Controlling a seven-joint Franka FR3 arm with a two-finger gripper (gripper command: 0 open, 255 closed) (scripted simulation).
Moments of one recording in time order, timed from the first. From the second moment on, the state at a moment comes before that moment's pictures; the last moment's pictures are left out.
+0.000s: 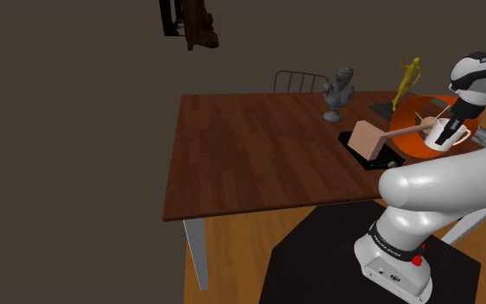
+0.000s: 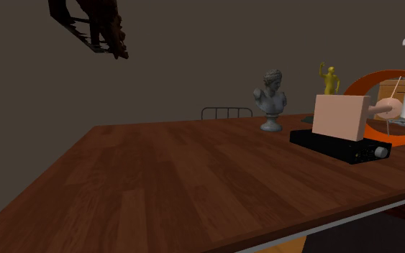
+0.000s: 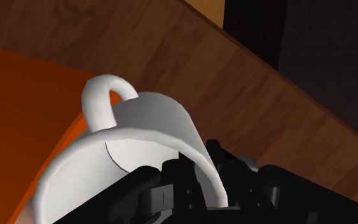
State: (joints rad) arm -0.71 -0.58 -0.72 -2.49 -0.38 2.05 -1.19
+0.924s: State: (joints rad) arm -0.69 -0.47 -0.82 -2.60 -0.39 2.28 -1.21
